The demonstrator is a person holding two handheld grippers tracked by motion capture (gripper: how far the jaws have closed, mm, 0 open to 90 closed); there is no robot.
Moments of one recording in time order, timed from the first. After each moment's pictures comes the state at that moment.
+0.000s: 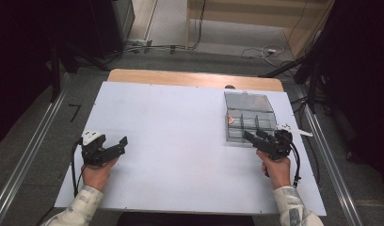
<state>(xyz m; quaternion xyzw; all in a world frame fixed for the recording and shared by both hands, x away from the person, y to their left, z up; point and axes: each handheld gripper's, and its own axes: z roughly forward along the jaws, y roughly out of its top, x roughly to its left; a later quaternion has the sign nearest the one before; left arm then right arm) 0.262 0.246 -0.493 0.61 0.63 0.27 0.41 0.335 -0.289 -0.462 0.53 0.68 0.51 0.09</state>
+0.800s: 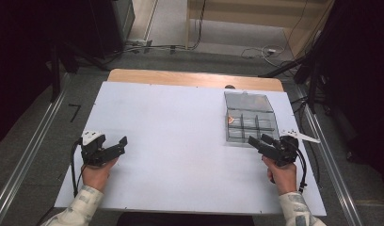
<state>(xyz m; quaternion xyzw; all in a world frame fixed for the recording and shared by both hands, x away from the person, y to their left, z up) 0.261 0.247 -0.493 0.60 0.63 0.27 0.42 0.318 -0.303 -0.462 0.53 0.68 0.50 0.10</state>
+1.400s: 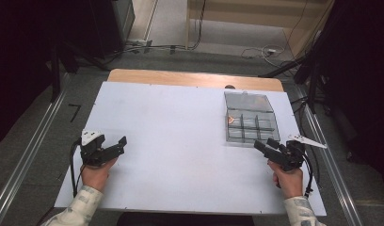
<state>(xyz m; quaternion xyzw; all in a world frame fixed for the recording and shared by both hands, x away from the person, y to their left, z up) 0.260 0.248 -0.492 0.60 0.63 0.27 0.41 0.307 -0.321 -0.467 0.54 0.67 0.49 0.10</state>
